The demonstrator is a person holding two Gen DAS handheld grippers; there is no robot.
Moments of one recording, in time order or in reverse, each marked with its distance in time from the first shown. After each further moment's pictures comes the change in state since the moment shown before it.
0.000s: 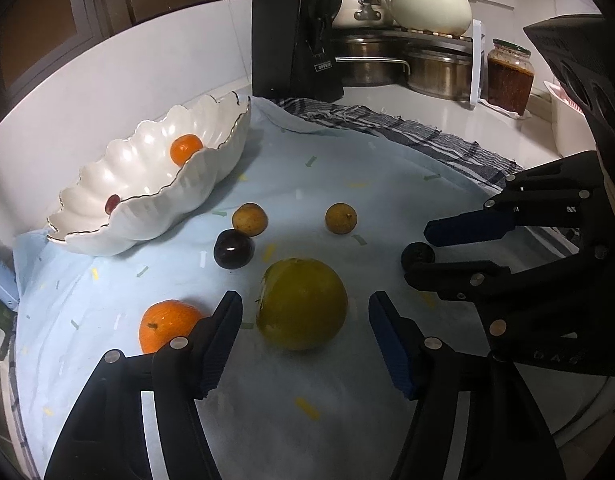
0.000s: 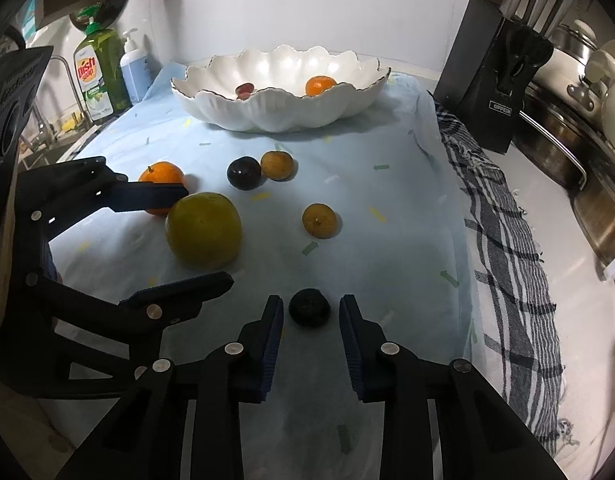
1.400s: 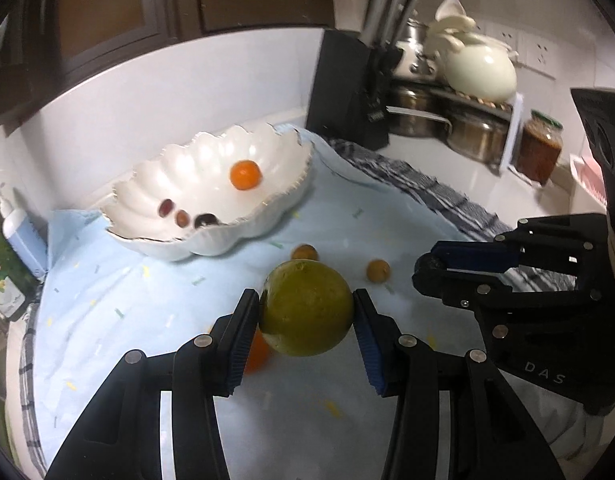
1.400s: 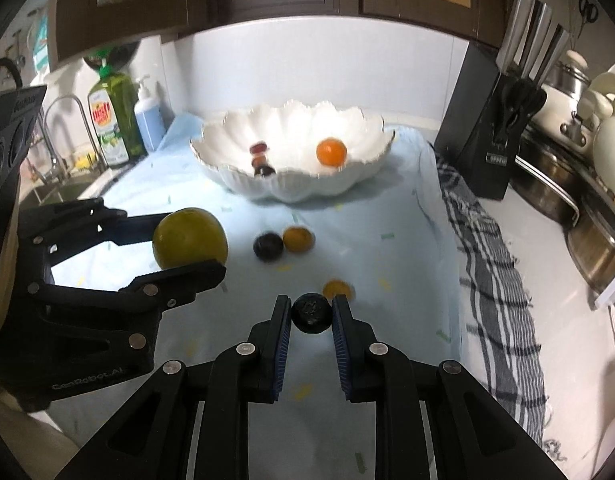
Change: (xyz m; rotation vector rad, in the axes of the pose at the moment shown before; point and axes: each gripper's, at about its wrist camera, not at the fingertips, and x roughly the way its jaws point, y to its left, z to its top) left arm -0.051 0.036 0.020 -0.190 -0.083 0.063; right arm -0.036 0.010 0.031 0.018 -0.152 0.024
